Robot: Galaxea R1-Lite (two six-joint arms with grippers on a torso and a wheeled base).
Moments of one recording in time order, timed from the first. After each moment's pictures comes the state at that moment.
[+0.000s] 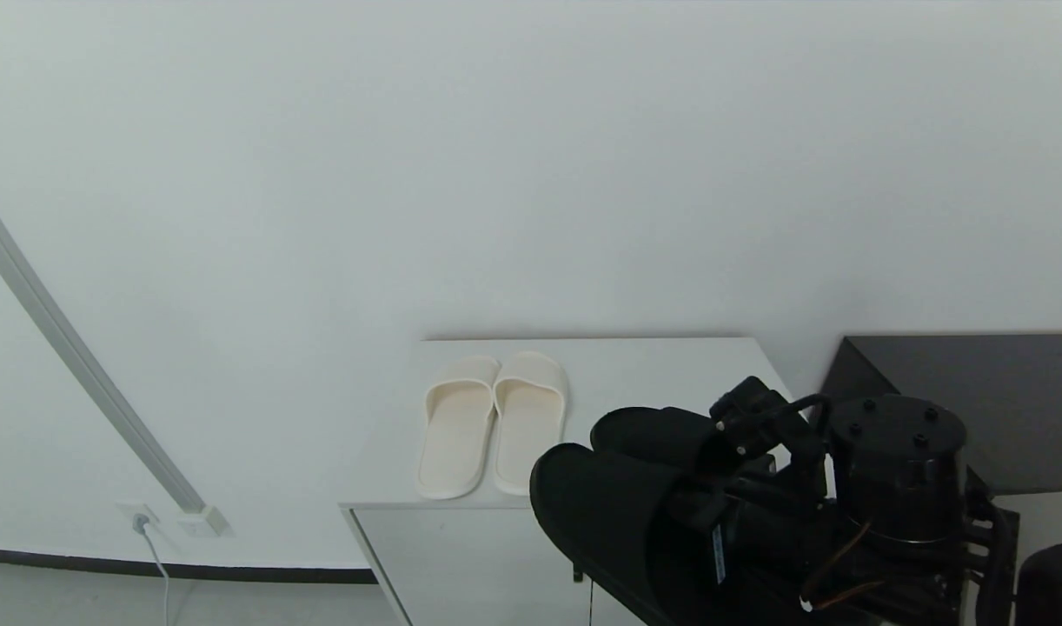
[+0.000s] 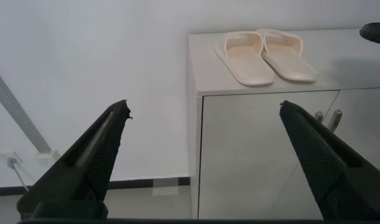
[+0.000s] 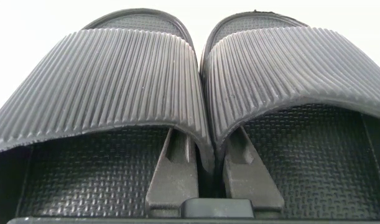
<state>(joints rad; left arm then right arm) 0.00 0.00 0.00 0.00 -0.02 0.02 0.81 1.70 -0.53 -0.88 0.01 0.11</state>
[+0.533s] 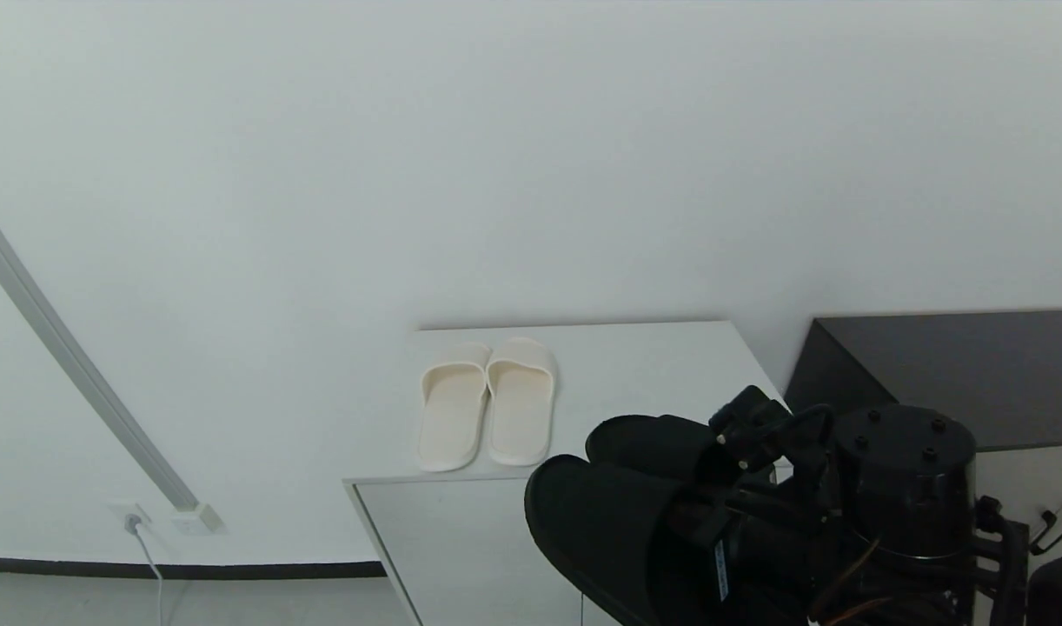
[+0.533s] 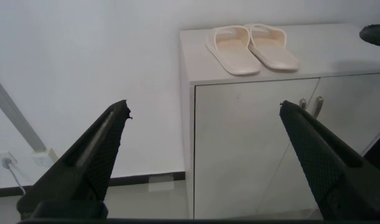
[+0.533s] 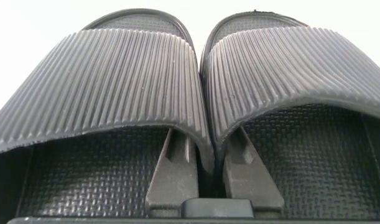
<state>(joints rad) 0.00 0.00 0.00 0.00 -0.02 0.02 0.82 1.69 -0.52 -0.88 0.01 0.11</state>
